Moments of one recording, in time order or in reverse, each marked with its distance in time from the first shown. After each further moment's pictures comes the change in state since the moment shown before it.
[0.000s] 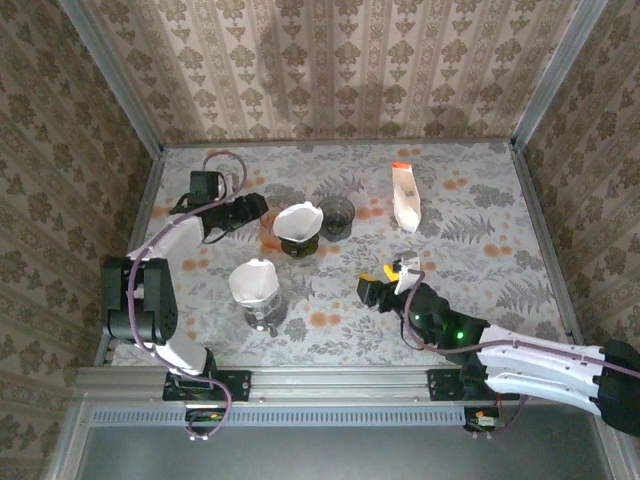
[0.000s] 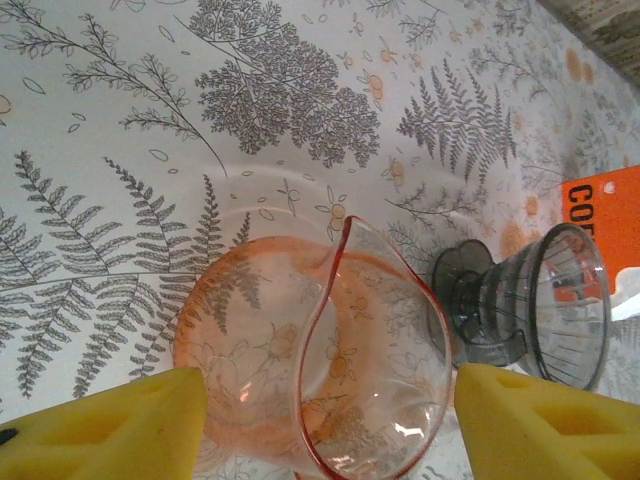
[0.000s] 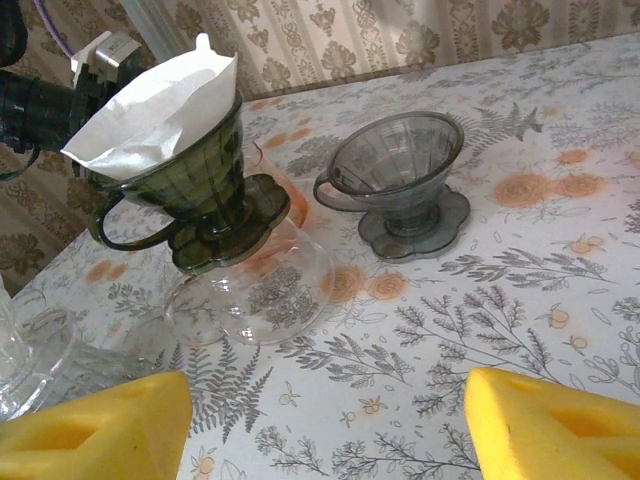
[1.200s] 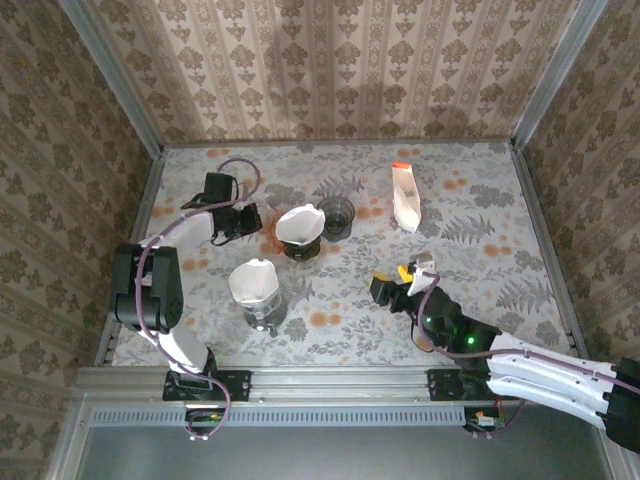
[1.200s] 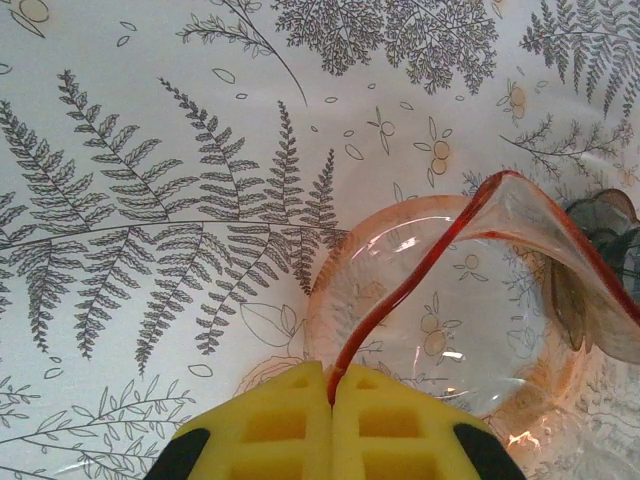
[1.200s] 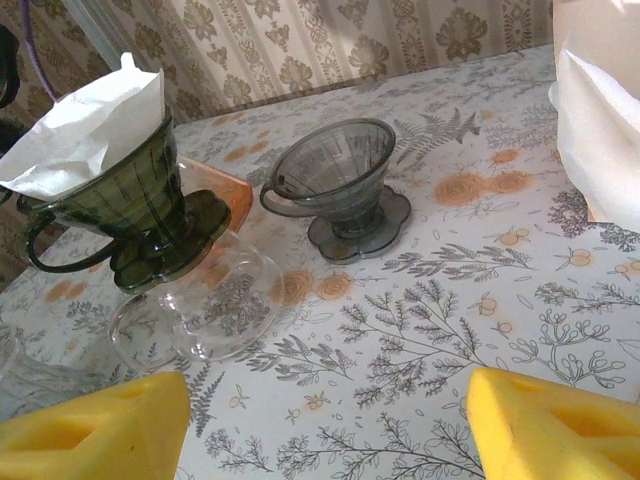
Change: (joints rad) left arm -0.055 0.076 0.037 -0.127 -0.140 0.081; right arm -0.061 -0.127 -0.072 -0.049 0.008 0.004
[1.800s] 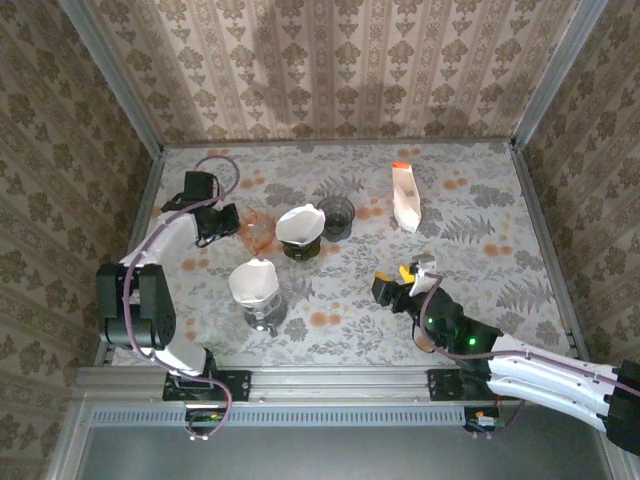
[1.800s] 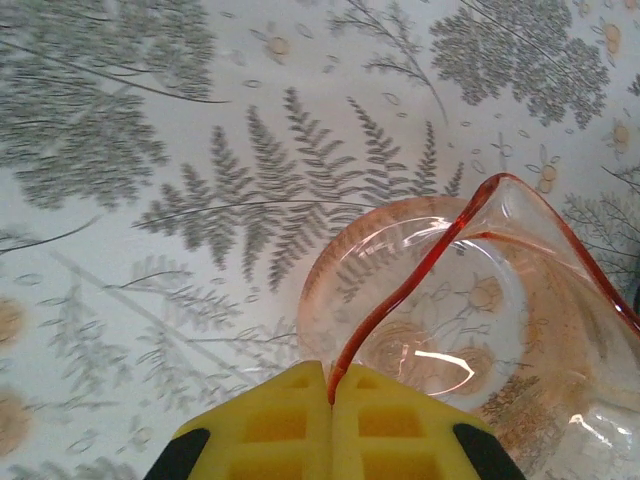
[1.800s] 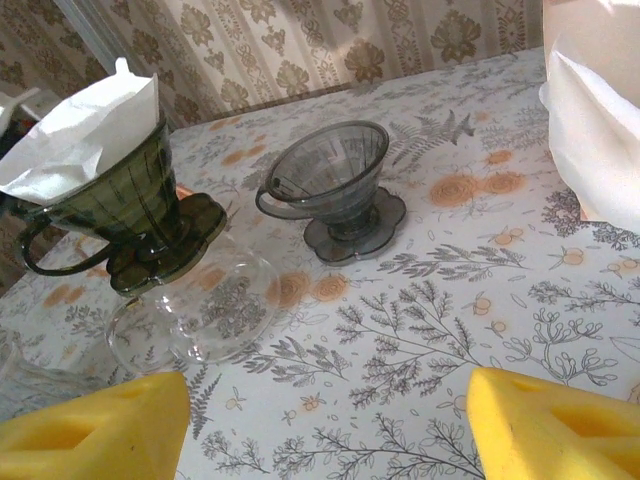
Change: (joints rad) left arm 0.095 -0.135 0.005 -0.167 -0.143 0.020; right arm -0.007 -0.020 -0.014 -0.002 0.000 0.004
